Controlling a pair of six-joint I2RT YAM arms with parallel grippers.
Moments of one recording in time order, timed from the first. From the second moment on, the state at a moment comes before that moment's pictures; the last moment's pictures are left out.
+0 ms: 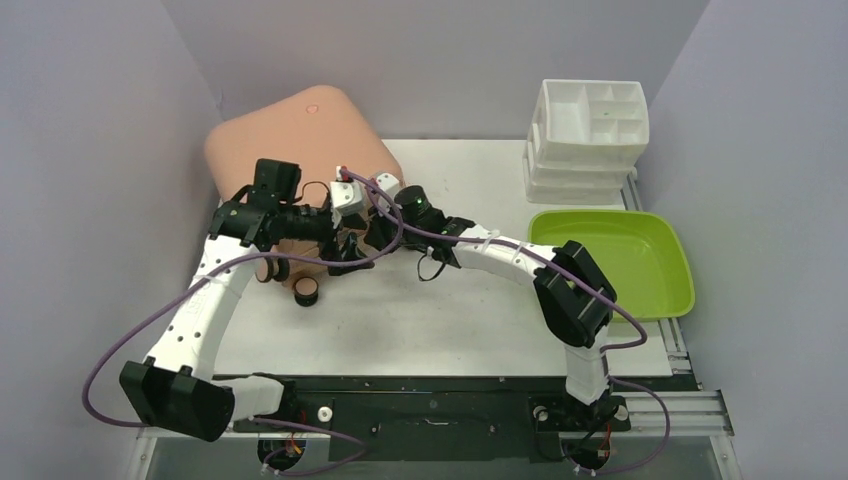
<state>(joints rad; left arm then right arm) -0.25 1.25 1.36 -0.95 0.91 0.68 0.85 1.94 1.44 0.02 -0.20 0.22</state>
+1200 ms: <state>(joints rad) -0.02 0.96 1.00 -0.74 0.54 0.66 0.88 2.06 1.46 0.21 -0.27 0.17</state>
